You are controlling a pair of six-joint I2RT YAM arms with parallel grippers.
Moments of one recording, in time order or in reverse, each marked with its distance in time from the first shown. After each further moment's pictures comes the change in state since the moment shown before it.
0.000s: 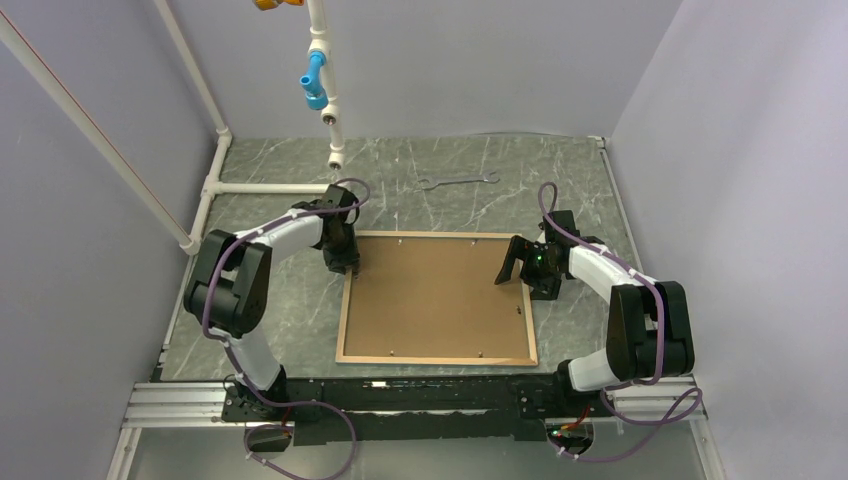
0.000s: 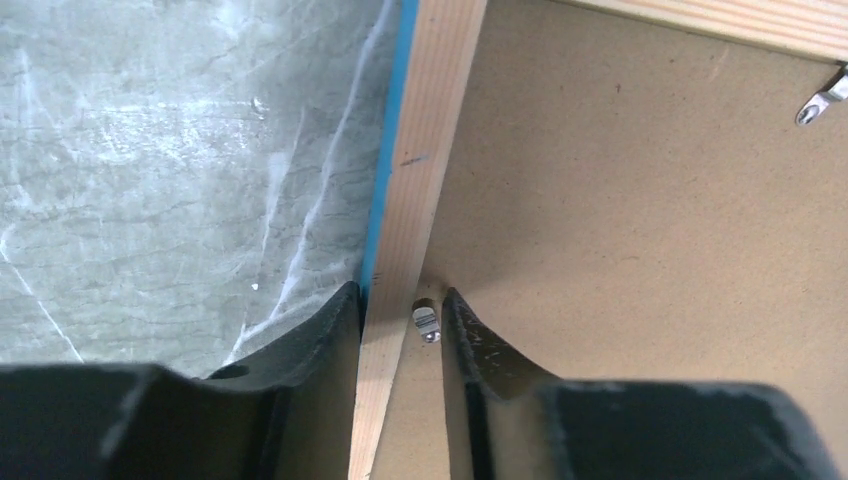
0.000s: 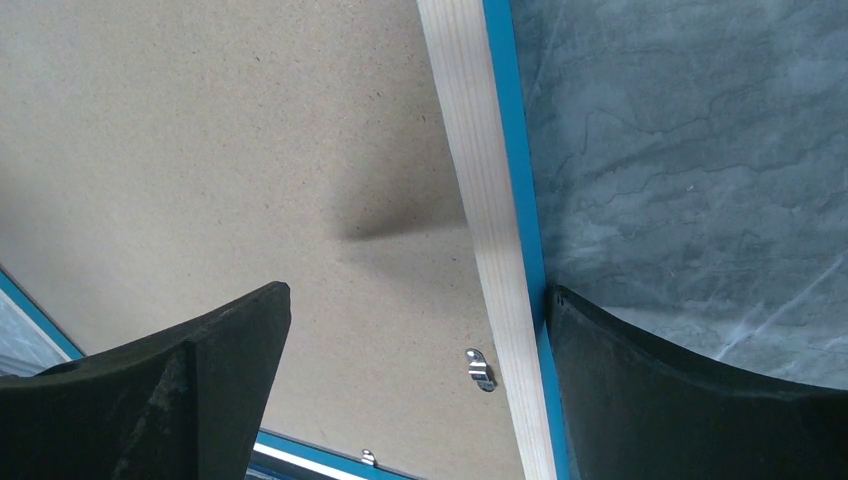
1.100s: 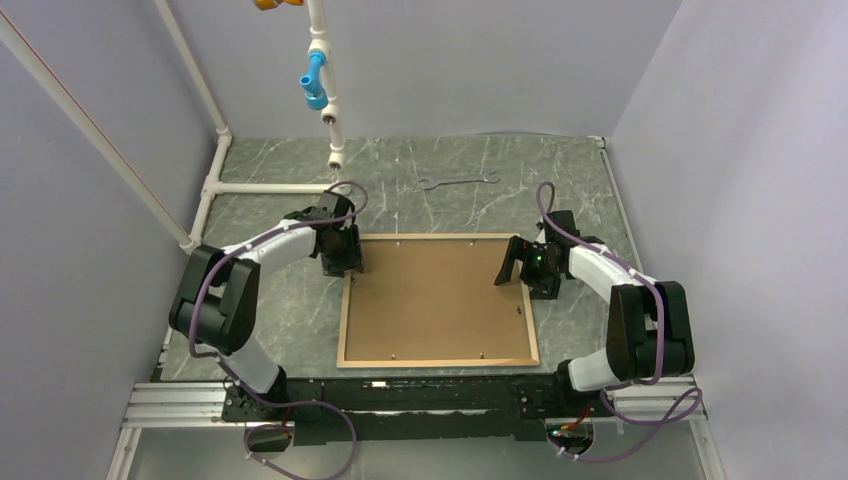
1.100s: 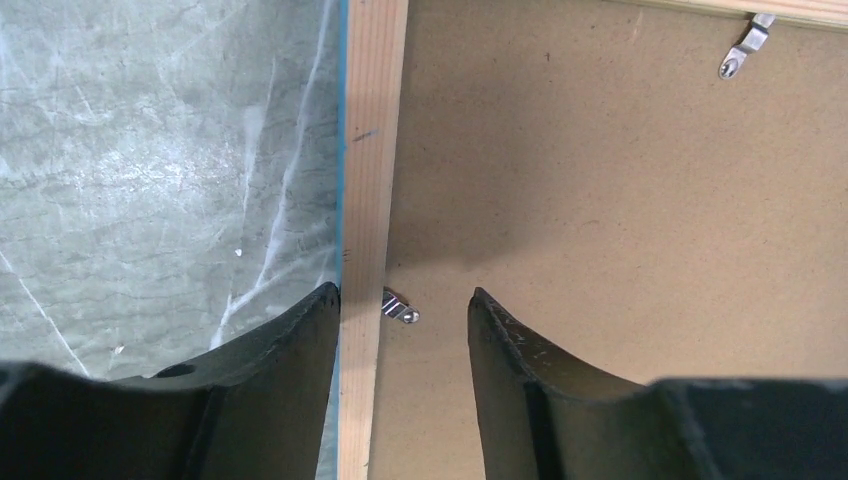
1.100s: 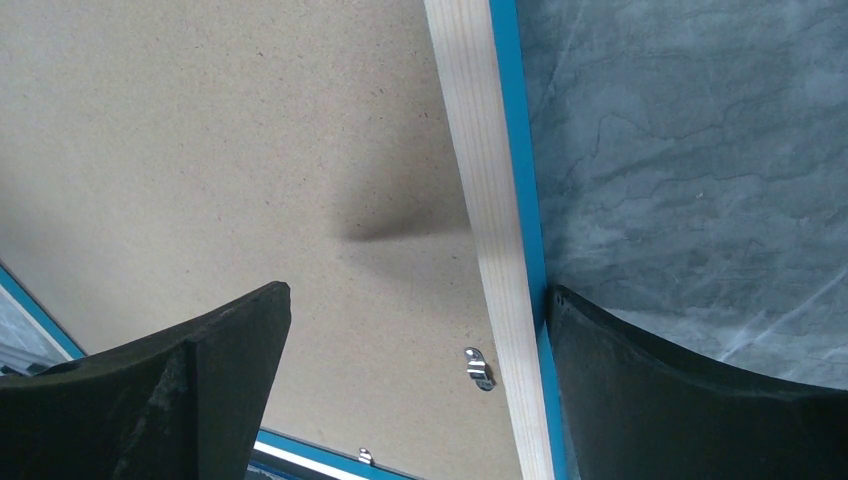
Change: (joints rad) left arm -0.003 -0.124 -0.100 0.064 0.035 0.019; right arm 0.000 0.001 0.000 0.000 -0.018 -0.039
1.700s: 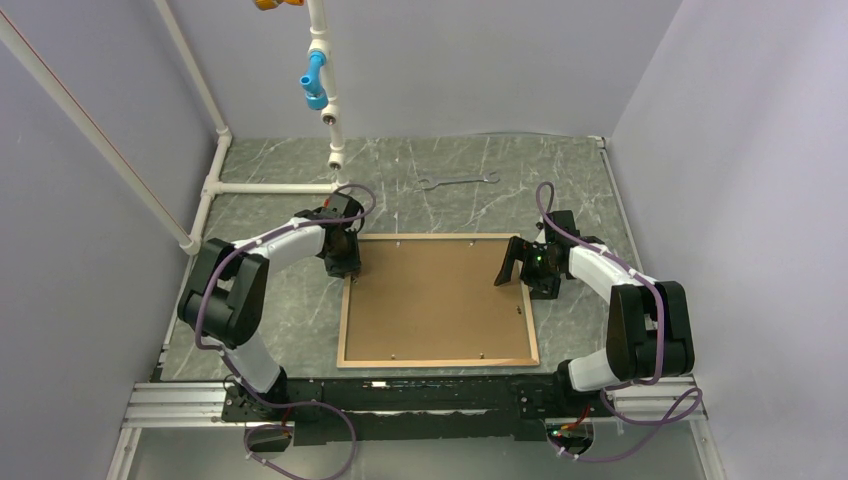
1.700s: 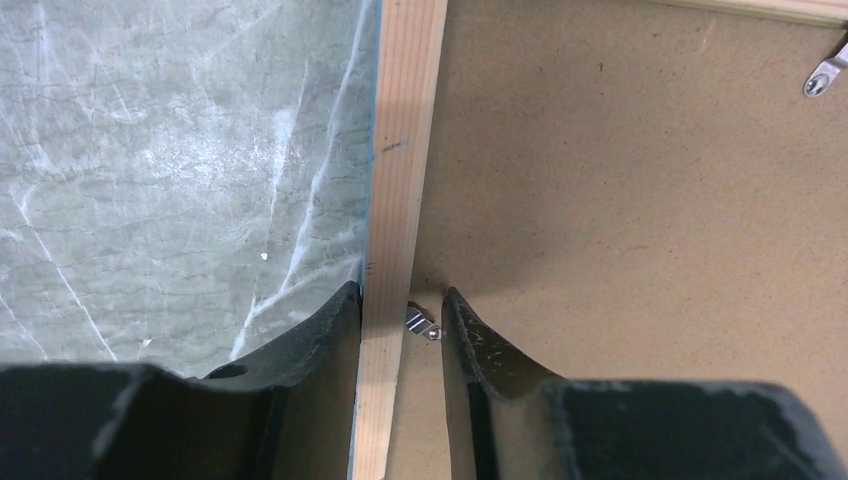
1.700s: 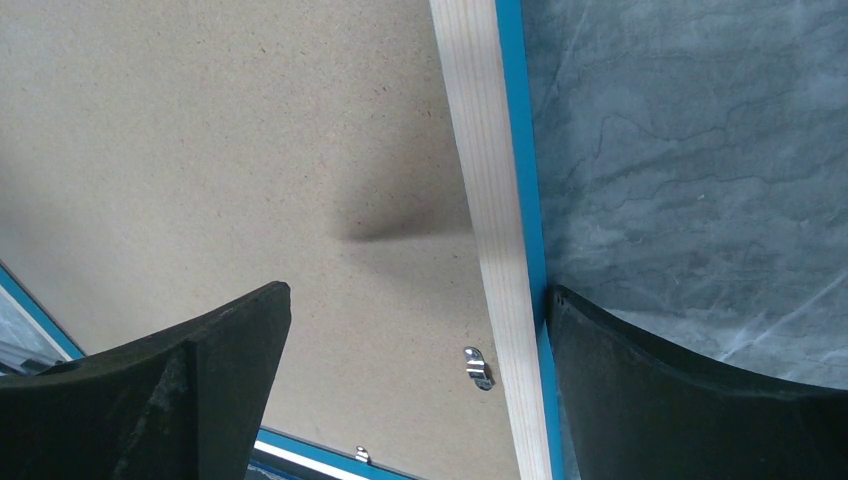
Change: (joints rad) left arm -0.045 0.055 0.032 -0.042 -0.111 -0.009; right arm 0.000 0.000 0.000 -0.001 -0.004 -0.012
